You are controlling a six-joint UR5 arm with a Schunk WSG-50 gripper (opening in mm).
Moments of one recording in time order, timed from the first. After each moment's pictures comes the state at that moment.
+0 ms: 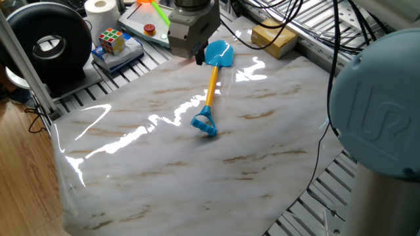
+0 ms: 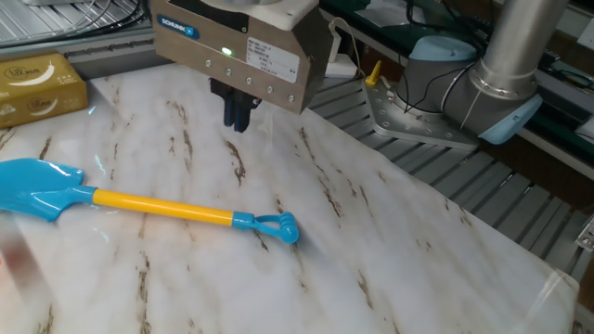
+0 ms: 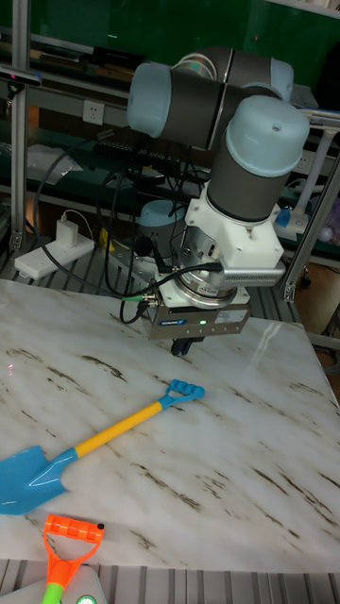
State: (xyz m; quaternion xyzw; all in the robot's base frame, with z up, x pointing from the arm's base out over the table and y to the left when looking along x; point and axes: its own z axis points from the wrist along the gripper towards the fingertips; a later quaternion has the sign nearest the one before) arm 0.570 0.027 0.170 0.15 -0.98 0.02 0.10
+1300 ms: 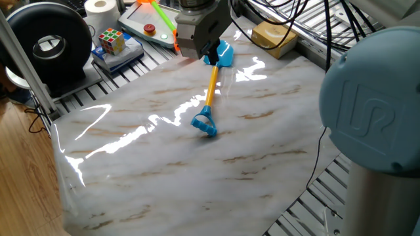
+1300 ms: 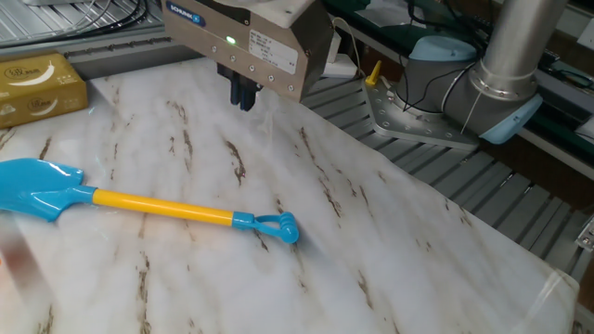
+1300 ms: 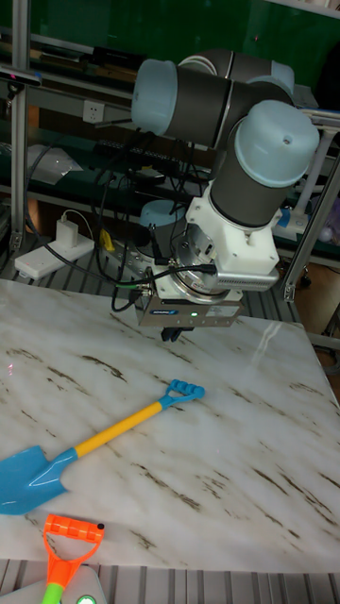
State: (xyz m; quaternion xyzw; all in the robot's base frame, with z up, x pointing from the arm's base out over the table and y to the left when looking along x) arm 0.555 0.013 0.174 0.14 -0.98 0.04 0.13
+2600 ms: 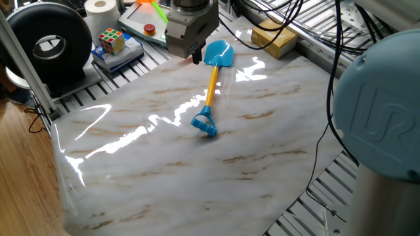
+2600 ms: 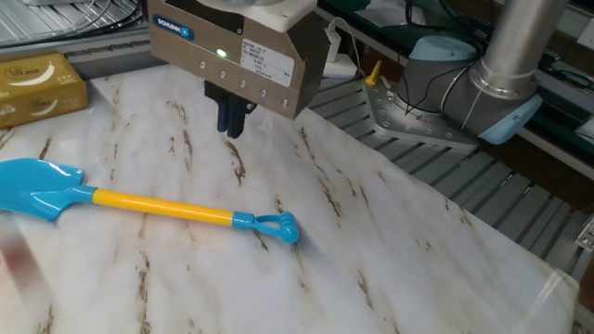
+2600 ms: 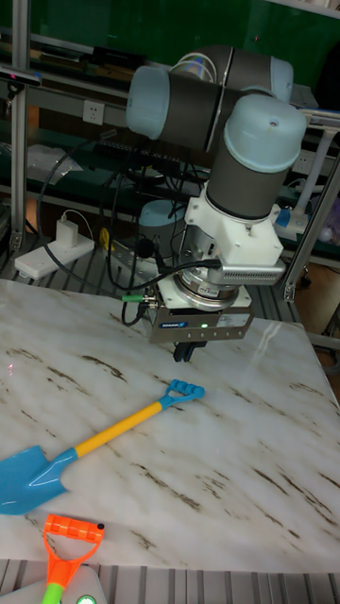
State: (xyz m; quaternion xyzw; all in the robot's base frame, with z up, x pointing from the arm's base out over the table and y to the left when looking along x) arm 0.590 0.035 0.166 0.14 -0.99 0.01 0.05
